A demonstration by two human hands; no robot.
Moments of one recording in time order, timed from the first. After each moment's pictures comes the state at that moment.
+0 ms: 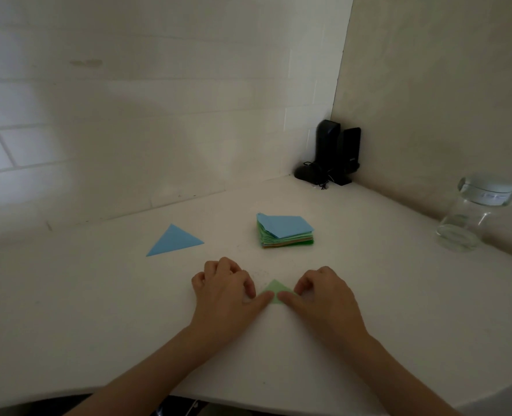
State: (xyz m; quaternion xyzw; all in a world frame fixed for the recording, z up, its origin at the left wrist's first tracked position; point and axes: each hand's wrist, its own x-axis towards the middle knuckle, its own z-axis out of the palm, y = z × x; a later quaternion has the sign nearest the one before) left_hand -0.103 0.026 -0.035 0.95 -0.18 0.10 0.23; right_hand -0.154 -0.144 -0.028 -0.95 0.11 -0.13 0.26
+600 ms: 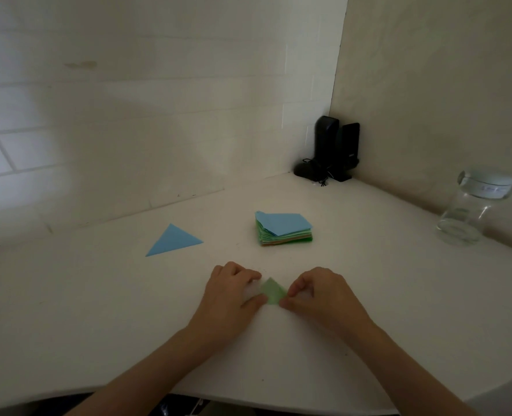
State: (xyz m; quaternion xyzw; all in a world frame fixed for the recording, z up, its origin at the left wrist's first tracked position) left_hand -0.105 0.033 -0.037 0.91 -0.28 0.09 0.30; right_hand -0.155 -0.149 -0.013 -0.94 0.08 -0.03 0.32
